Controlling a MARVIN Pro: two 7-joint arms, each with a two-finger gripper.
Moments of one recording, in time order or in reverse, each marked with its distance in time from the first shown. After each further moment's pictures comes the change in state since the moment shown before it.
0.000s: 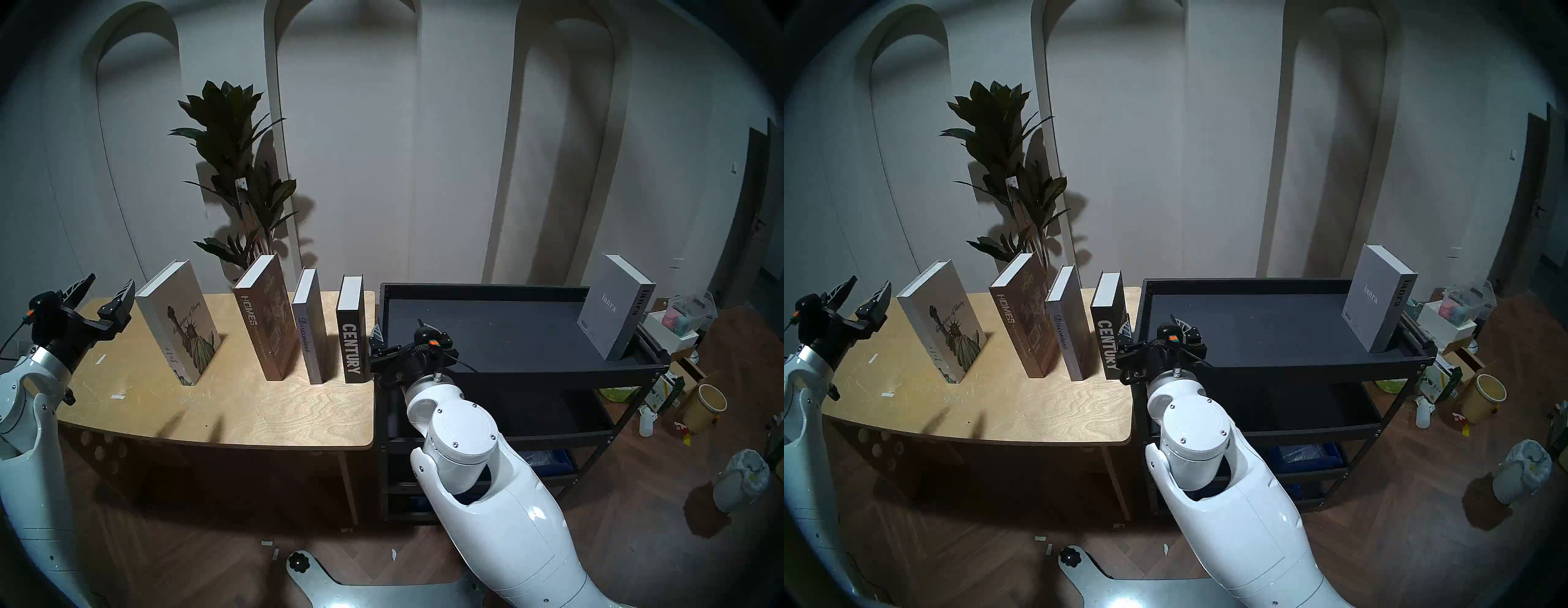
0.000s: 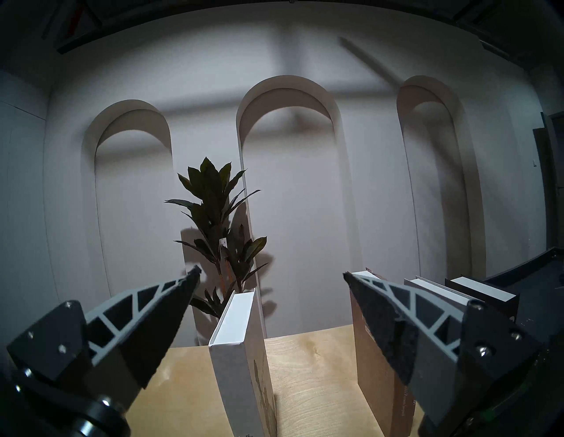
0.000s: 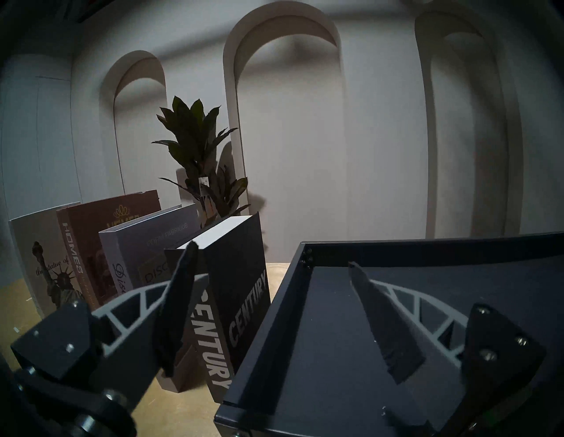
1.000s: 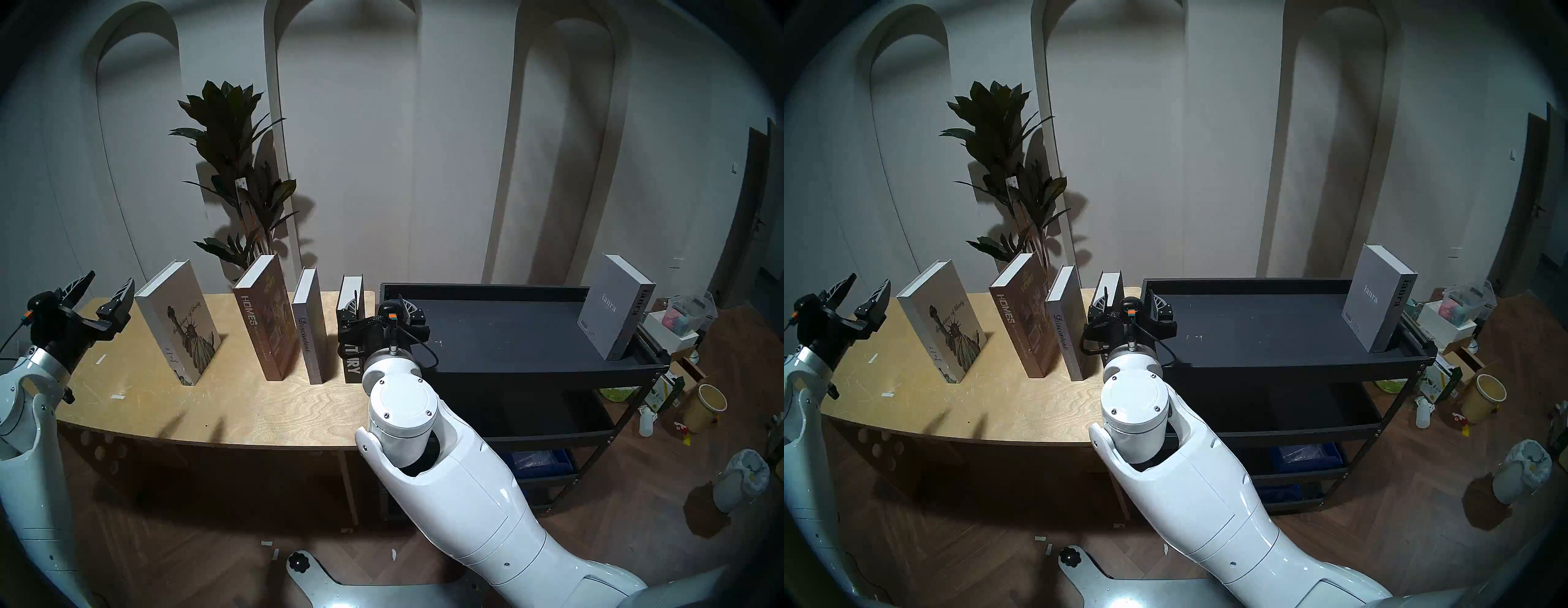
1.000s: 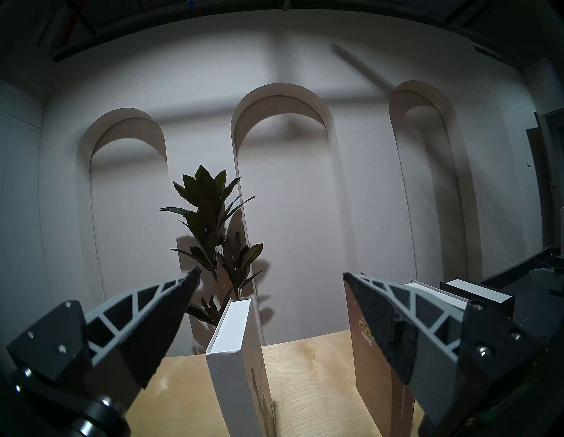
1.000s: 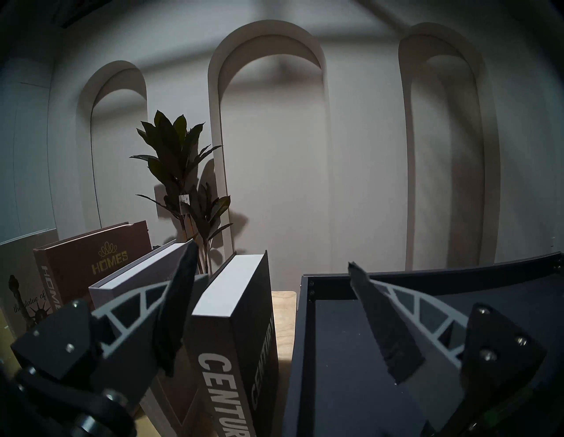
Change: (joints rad) left arm -0.002 -0.002 -0.004 0.006 0.000 -0.028 -0.024; right arm 0.200 -0.060 -0.161 0.142 0.043 -0.021 -0.260
